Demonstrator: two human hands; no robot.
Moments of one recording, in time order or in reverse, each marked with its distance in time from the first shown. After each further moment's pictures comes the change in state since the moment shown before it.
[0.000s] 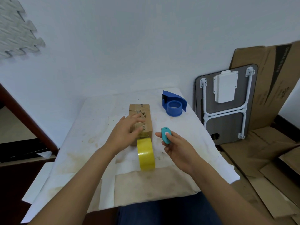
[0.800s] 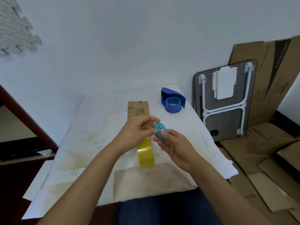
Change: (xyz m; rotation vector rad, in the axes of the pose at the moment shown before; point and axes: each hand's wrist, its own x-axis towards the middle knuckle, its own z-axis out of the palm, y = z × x) left_hand -0.013 0.056 0.000 -0.256 -0.149 -0.082; right_hand -0.012 -0.004 0.009 0.147 -0.055 0.001
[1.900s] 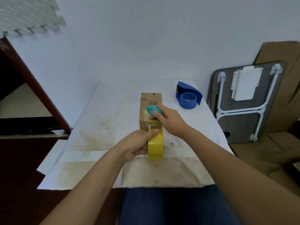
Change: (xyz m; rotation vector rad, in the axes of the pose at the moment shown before) left_hand -0.033 -0.038 0.015 -0.717 -0.098 -0.658; right_hand 0.075 -0.008 0.038 -1.309 -0.126 -0.351
